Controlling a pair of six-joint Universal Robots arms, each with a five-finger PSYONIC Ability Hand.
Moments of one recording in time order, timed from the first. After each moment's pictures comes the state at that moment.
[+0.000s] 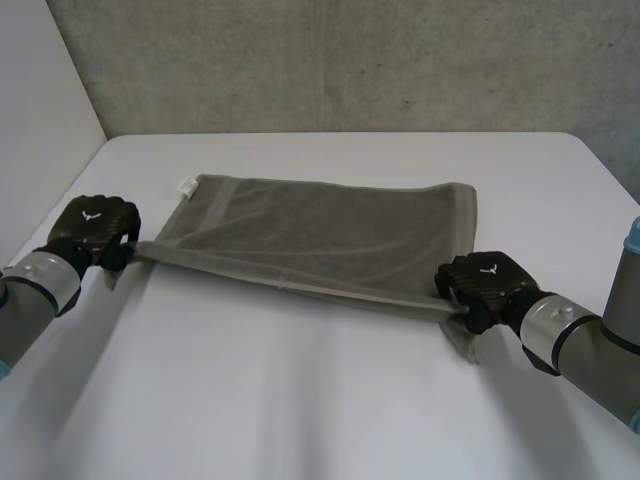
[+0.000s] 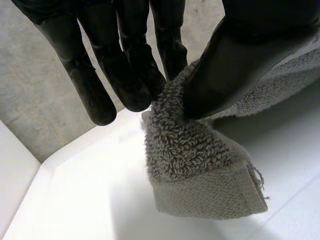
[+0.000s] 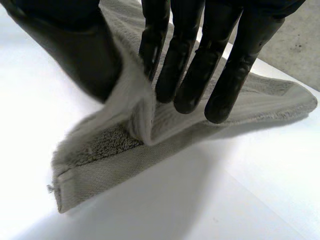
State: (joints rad) left arm 4.76 -2.02 -1.73 3.57 -1.13 3.46; right arm 1.78 -1.18 1.76 -0.11 1.17 2.76; left_hand 1.27 1.34 1.35 1.36 1.09; right_hand 1.21 1.20 1.20 1.20 1.02
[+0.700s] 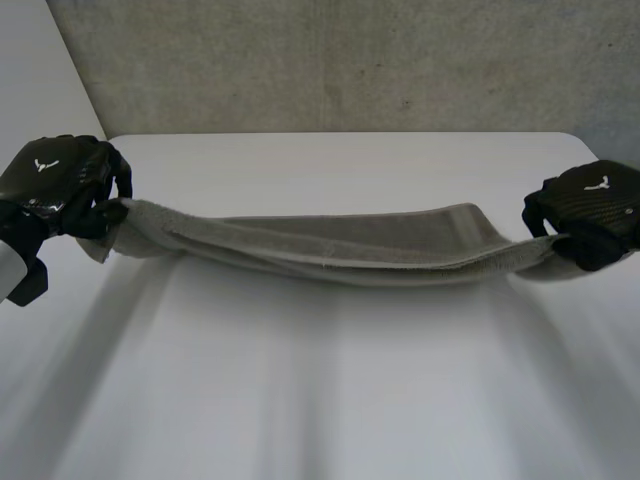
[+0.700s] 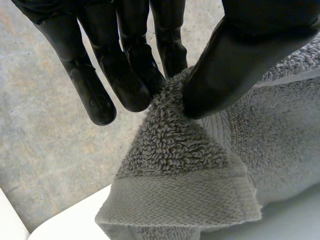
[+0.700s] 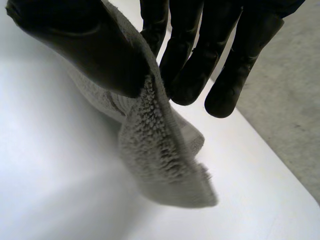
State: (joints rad) left arm 4.76 -1.46 -1.90 3.36 -1.03 3.25; right arm 1.51 -1.49 1.49 0.53 0.97 2.36; left_hand 1.27 1.34 1.35 1.36 1.09; right_hand 1.36 1.33 1.33 1.34 1.18
